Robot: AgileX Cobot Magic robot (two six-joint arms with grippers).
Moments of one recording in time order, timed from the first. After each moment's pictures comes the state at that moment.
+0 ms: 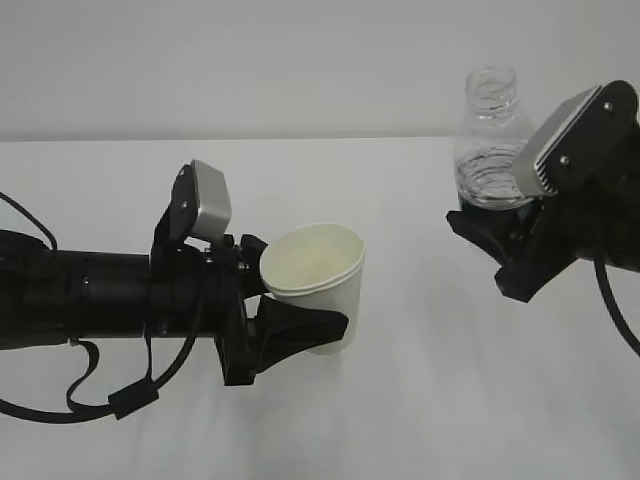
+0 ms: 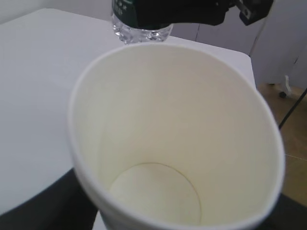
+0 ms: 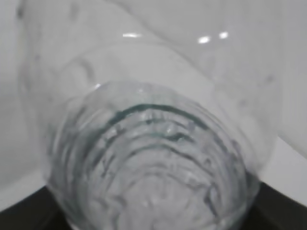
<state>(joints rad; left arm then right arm) -0.46 1.86 -0.71 1.06 -1.02 -0.60 0.21 1.38 -0.56 -0.80 -0.43 0.14</state>
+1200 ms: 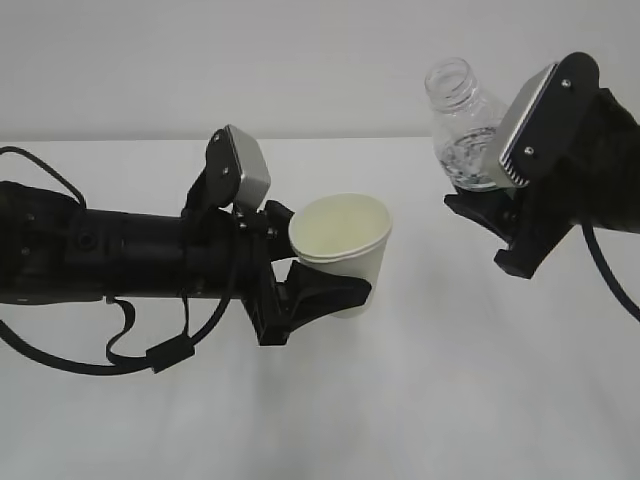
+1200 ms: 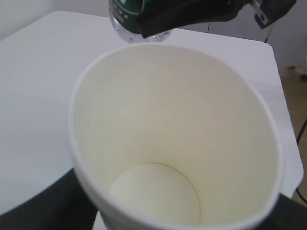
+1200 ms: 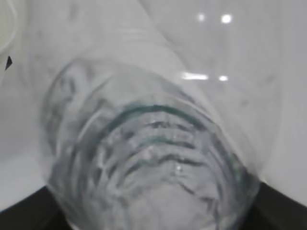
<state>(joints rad) -0.51 1.86 -0.84 1.09 -0.88 -0.65 0.26 1.38 -0.69 -1.01 -0.25 0.14</state>
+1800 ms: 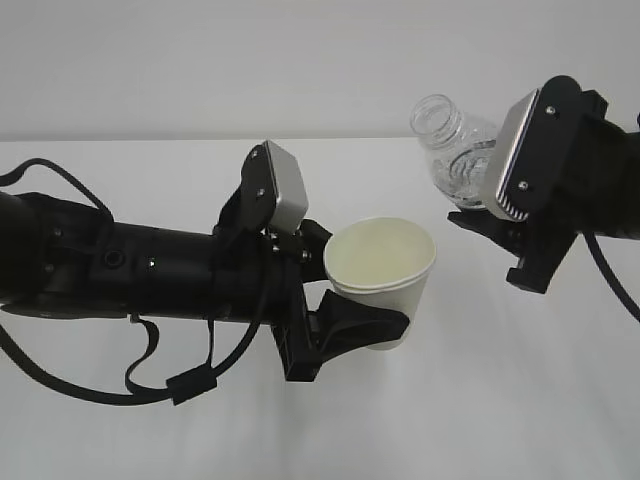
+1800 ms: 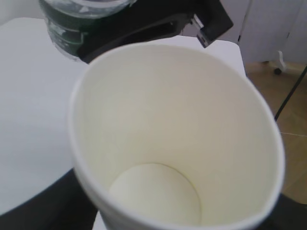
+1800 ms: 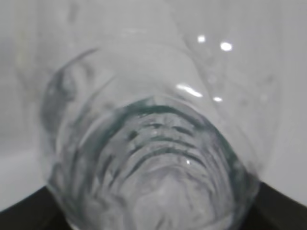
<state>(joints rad) -0.60 1.86 -0.85 1.10 -0.87 -0.65 0.26 1.38 -0.69 -1.17 -0.23 0.14</state>
